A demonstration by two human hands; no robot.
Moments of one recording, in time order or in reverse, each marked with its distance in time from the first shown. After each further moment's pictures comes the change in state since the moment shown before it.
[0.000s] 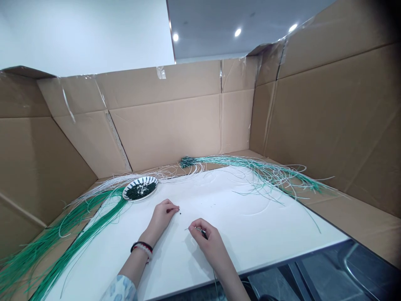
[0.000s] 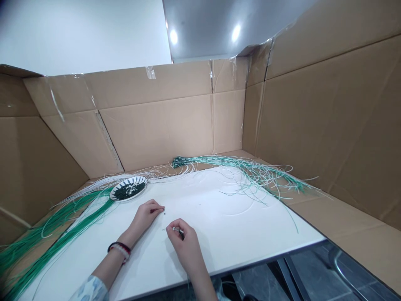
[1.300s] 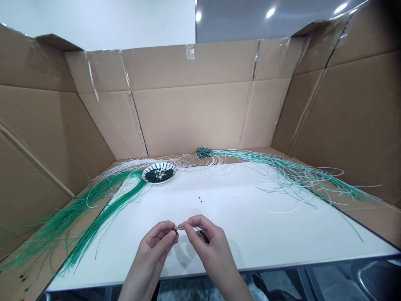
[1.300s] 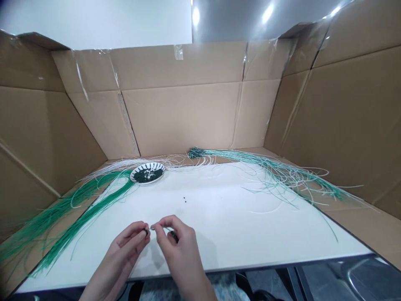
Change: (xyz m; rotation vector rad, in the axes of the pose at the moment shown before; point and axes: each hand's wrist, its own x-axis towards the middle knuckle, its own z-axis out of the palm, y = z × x) left_hand -0.152 0.056 -0.055 -1.196 0.333 -0.574; right_hand -0.033 -0.037 0.072 0.021 -0.115 -0.043
